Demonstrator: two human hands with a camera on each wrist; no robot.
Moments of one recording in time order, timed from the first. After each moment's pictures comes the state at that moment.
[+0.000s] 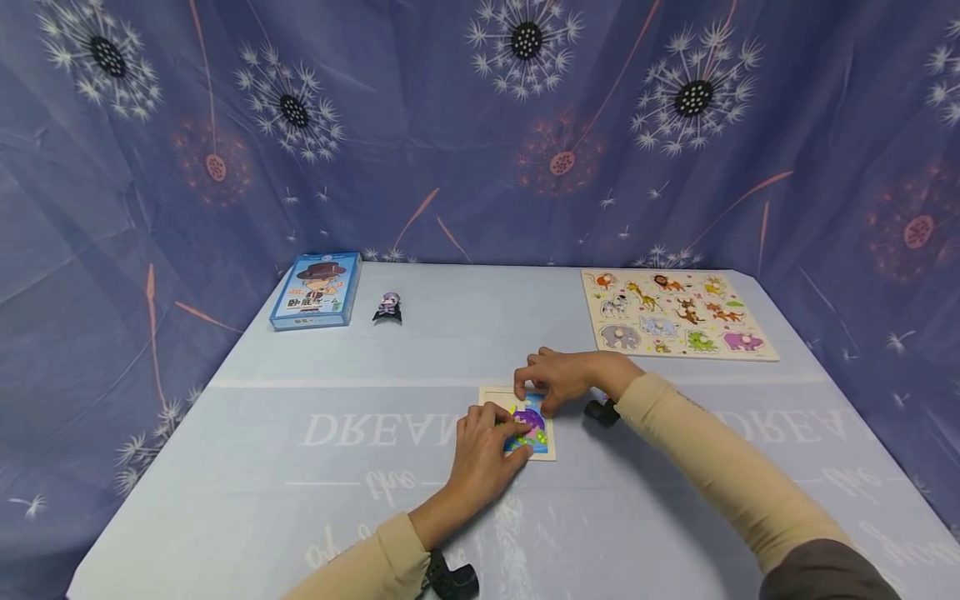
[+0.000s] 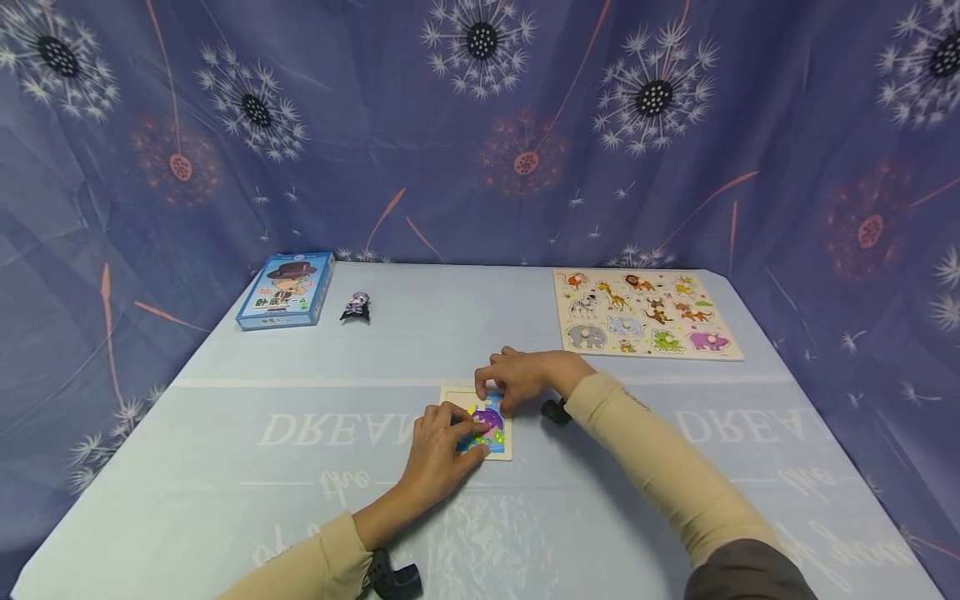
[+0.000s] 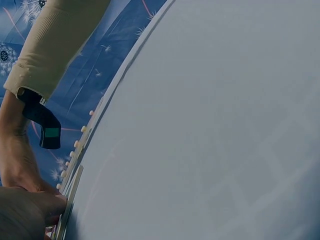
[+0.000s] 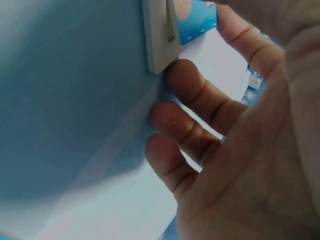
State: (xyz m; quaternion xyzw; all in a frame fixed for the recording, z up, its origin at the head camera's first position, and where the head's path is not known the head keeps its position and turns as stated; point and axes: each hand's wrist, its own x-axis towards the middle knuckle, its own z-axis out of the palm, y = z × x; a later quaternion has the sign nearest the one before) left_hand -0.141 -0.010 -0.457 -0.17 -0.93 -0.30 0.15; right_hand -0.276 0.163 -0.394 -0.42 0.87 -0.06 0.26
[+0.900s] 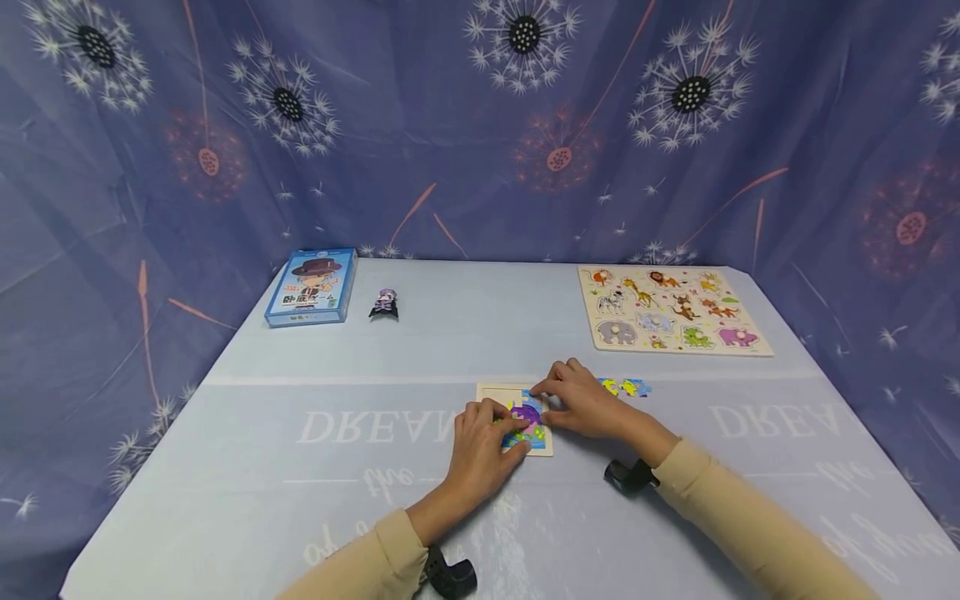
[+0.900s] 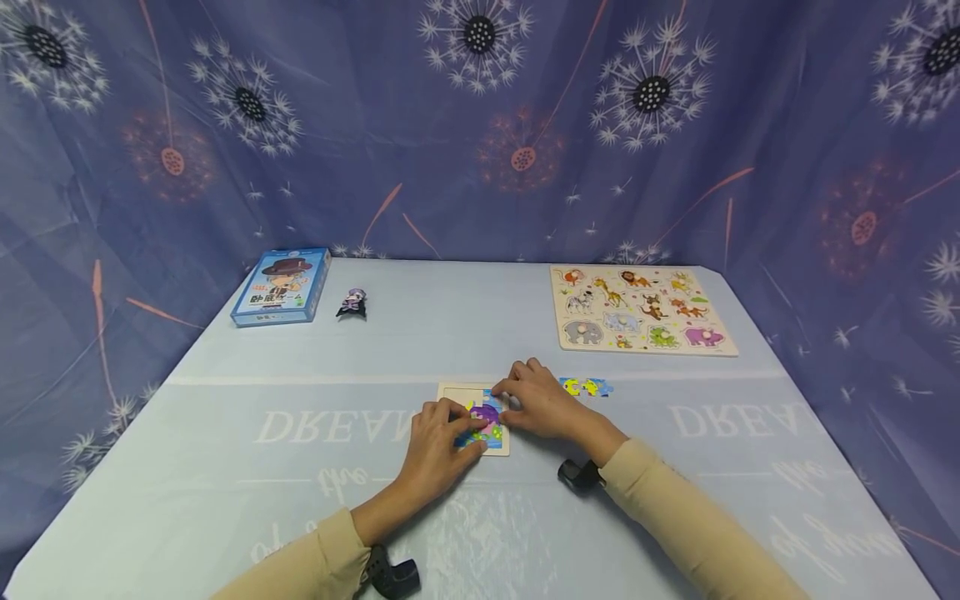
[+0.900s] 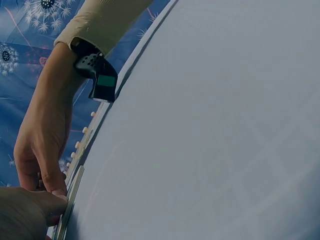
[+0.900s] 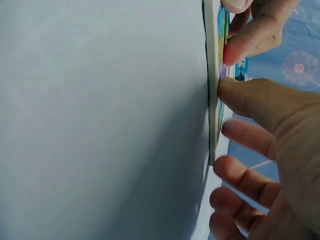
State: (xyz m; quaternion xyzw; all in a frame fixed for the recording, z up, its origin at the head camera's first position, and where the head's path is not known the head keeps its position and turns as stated) left_hand -0.142 -0.010 -0.460 -0.18 -0.92 -0.29 0.17; right_hand -0.218 0.190 -0.431 -0.33 0.93 -0.16 0.01
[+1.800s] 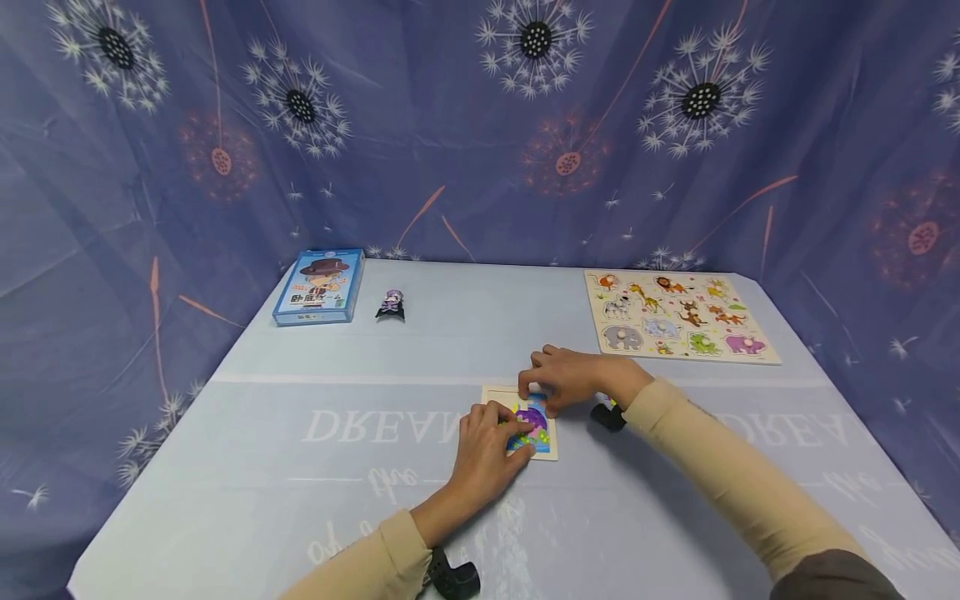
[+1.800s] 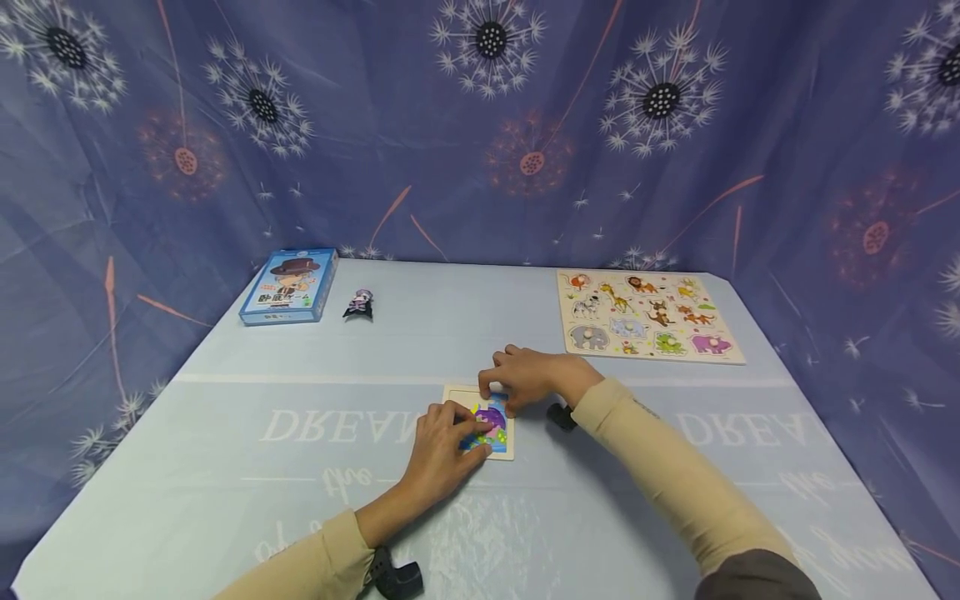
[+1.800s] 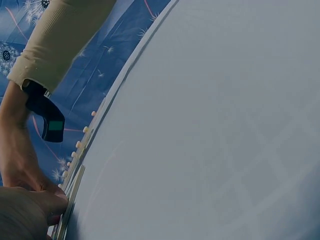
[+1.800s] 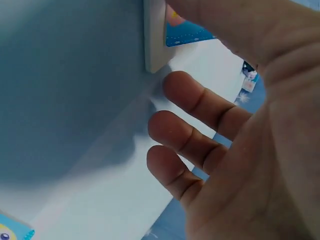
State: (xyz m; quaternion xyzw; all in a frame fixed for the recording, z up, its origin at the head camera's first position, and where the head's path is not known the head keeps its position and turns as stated) left_hand -0.141 -0.012 -0.458 -0.18 -0.92 -0.30 0.15; right_hand -0.267 0.165 -0.386 -0.46 0.87 0.00 0.19
